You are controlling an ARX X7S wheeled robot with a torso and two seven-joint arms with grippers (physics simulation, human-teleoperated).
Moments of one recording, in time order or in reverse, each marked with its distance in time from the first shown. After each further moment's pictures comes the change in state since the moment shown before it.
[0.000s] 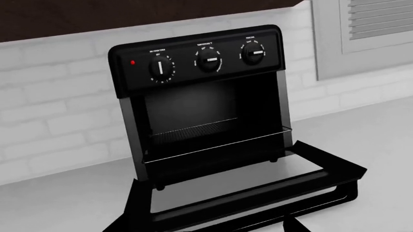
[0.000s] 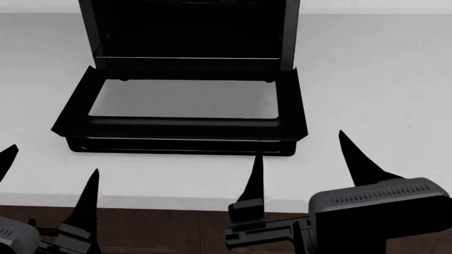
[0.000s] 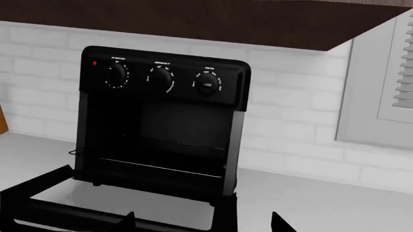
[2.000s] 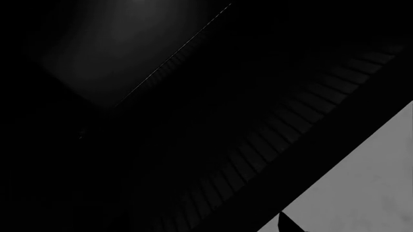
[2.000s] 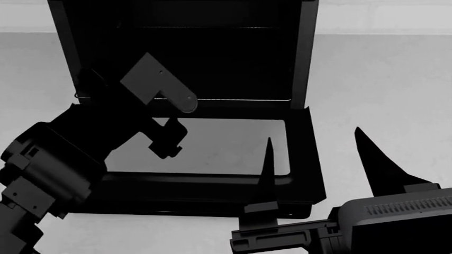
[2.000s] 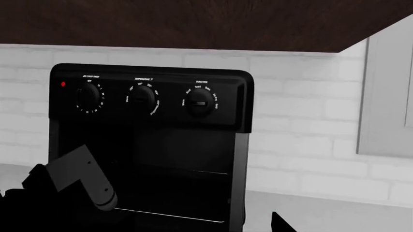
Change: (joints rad) left arm -1.050 0.152 0.700 -1.795 0.017 0.354 0.082; right arm 0.010 0.026 0.114 -0.141 0.187 0.112 0.051
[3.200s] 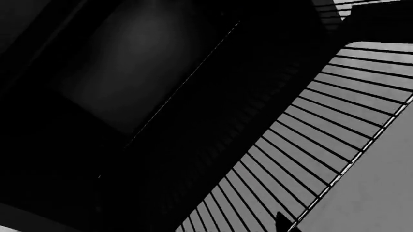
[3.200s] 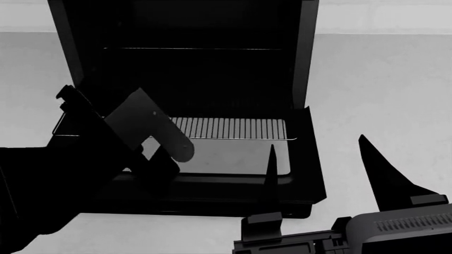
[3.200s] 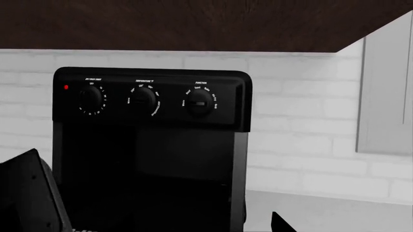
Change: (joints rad) left arm -0.140 -0.414 0.598 0.821 -0.828 -0.195 -0.606; right arm -0.047 0.033 0.019 -0.023 0.070 -0.039 0.046
